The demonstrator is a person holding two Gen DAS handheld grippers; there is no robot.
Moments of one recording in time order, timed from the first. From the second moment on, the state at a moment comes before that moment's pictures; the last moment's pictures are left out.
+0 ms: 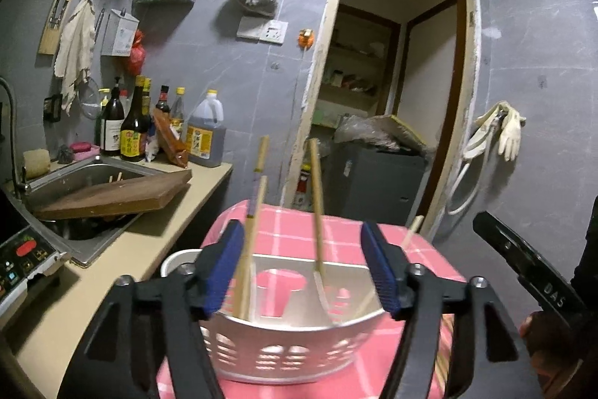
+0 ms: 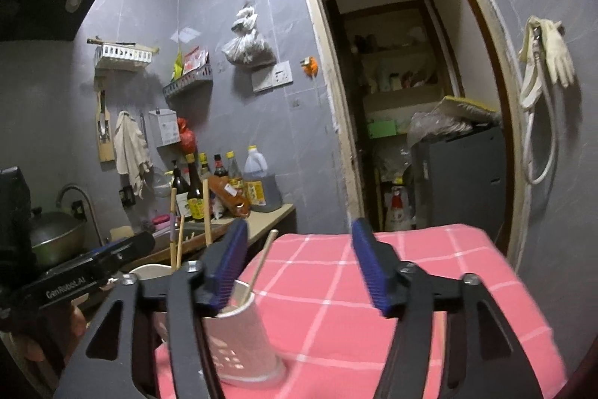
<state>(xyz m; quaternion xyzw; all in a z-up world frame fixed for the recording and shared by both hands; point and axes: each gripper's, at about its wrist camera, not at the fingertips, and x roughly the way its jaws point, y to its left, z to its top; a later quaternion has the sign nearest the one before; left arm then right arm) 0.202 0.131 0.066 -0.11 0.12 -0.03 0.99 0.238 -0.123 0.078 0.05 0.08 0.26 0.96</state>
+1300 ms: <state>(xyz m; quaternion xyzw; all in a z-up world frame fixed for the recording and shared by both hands) 0.202 -0.026 -0.021 -0.02 0.29 -0.11 0.95 0.203 -0.259 0.016 -0.02 0.17 0.14 0.97</state>
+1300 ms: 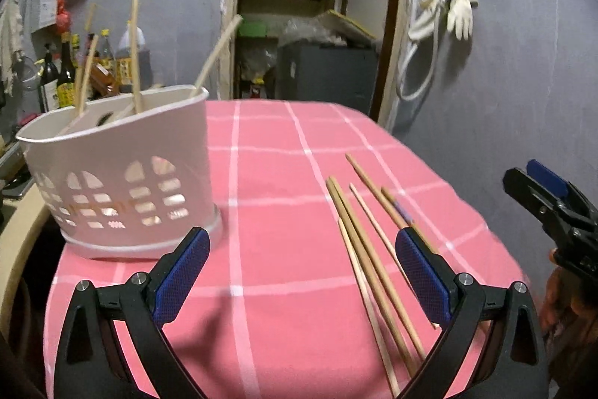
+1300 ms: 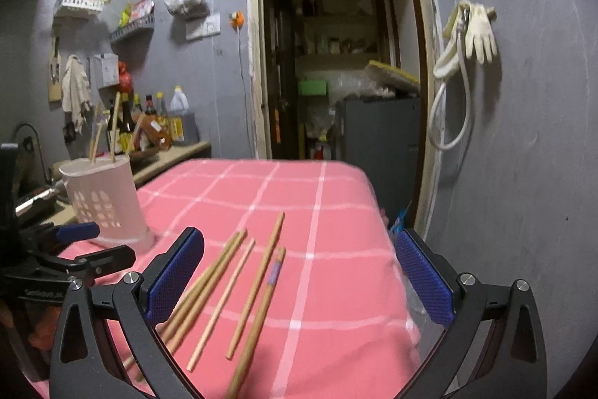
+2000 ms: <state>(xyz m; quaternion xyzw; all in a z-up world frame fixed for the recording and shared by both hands) 0.258 -0.057 -0.060 0.02 0.44 -0.16 0.88 0.270 -0.235 -0.026 -0.06 0.37 0.17 0.91</state>
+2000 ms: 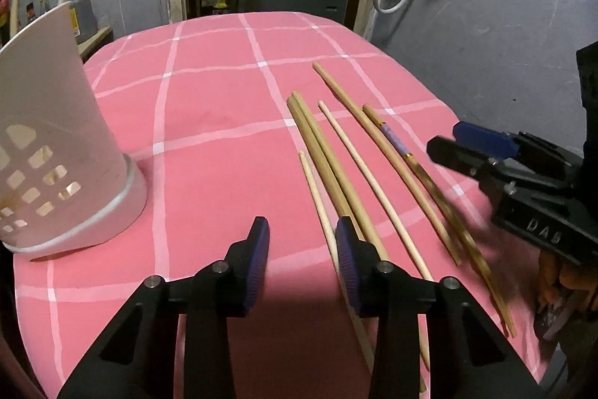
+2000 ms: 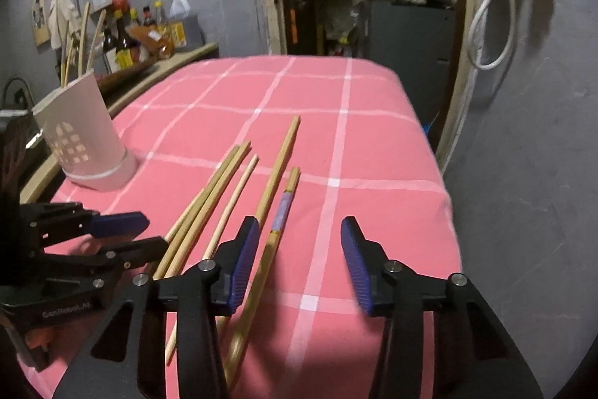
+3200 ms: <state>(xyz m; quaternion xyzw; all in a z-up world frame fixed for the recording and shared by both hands) 0.282 -0.052 -0.047 -0.05 0.45 -0.17 0.88 0.299 -0.227 -0.023 0.03 0.42 0.18 0.89</state>
